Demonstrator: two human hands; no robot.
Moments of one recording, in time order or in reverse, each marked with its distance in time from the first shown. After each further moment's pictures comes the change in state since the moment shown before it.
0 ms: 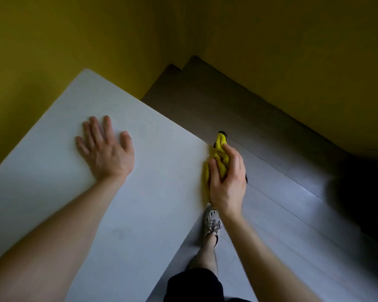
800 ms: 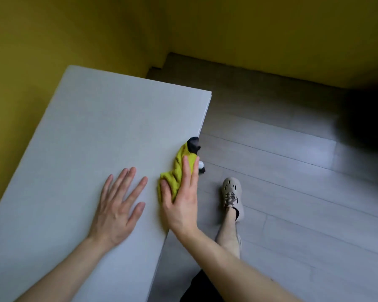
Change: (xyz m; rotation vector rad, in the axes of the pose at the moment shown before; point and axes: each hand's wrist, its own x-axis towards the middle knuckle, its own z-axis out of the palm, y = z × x) left_hand -0.186 -0.146 -0.082 -0.060 -0.270 1.035; right_hand -0.233 -0.050 0.045 0.385 -0.009 0.189
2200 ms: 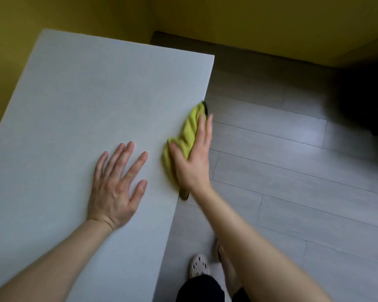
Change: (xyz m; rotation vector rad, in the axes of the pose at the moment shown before) left_hand 0.001 -0.006 0.011 -0.081 0.100 0.002; right_hand 0.029 0.000 -0.004 0.020 0.020 -0.008
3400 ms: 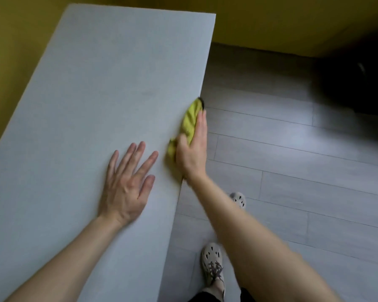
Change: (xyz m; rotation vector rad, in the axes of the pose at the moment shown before) left_hand -0.175 0.020 -0.012 -0.055 0.014 0.058; right_hand -0.164 0.005 0.038 0.037 0.123 0.060
